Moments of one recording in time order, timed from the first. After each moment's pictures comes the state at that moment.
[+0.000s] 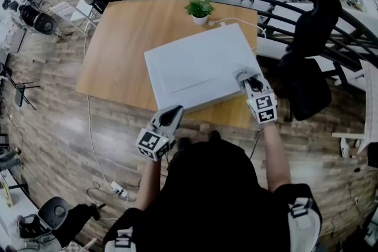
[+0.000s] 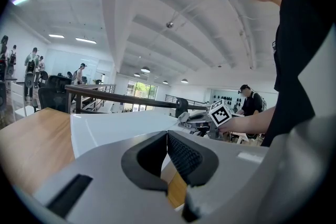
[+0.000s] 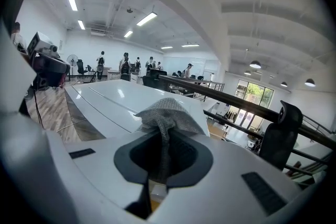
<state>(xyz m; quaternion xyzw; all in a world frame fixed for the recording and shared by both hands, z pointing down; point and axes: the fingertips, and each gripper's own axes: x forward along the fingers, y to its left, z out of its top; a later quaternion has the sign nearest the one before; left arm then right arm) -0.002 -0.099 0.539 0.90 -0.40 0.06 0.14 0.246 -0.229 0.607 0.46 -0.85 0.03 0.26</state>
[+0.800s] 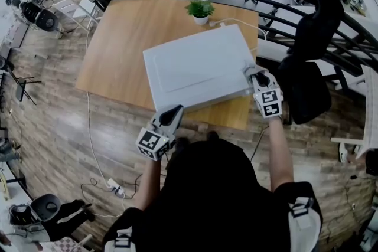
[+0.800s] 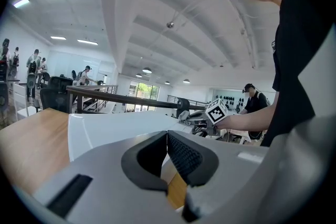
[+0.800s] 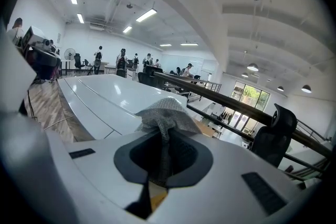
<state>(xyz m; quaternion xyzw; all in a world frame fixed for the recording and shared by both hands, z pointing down) 0.014 -0.098 0.540 0.90 -0.41 0.06 0.14 0.292 -0.257 0.608 0.47 -0.83 0.02 0.28</state>
